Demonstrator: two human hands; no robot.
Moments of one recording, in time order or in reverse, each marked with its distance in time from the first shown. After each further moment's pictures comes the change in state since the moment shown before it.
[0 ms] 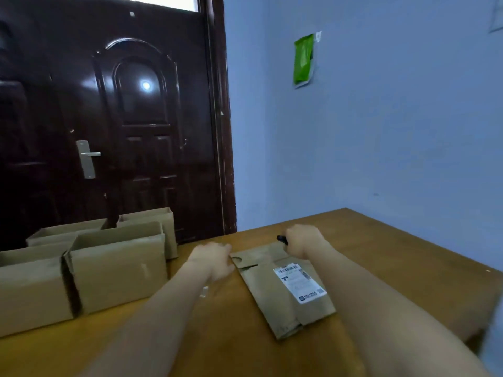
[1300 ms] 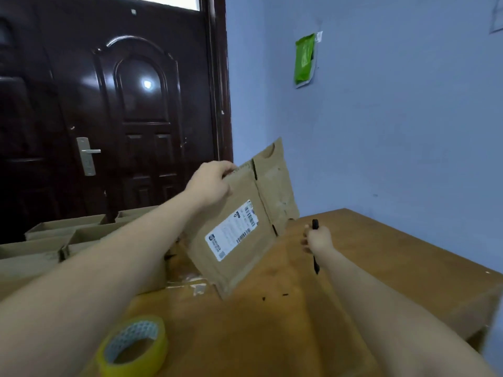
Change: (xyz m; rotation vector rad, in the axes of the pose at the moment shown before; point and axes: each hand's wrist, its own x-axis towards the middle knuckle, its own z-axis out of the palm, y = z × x) left_hand 0.005 -0.015 -0.121 -0.729 0.516 0.034; right_hand 0.014 0.029 0.048 1.512 0.288 0.574
